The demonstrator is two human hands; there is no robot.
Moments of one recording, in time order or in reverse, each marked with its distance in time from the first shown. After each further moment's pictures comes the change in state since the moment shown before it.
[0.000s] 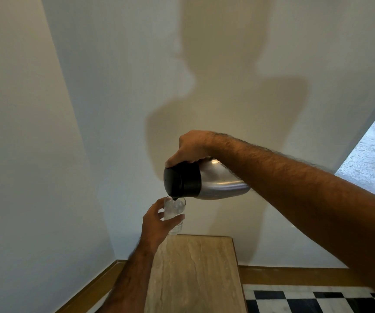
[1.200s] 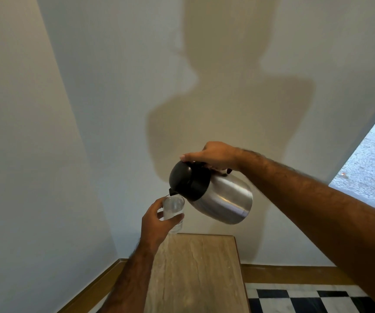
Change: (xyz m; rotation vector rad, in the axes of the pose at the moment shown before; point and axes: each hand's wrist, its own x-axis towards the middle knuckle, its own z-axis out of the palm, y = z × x) left_hand -0.006 0.005 0.002 0.059 0.041 0.000; right_hand -0.018 0.063 0.035 0.359 0.040 0.062
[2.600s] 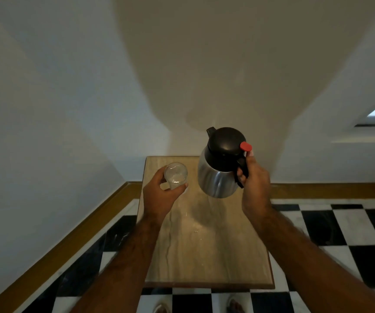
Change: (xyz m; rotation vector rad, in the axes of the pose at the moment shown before) left_hand -0.016 -0.210 0.063 0.216 0.094 -0.179; right_hand -0.037 0.203 0.319 1.232 0.666 0.481
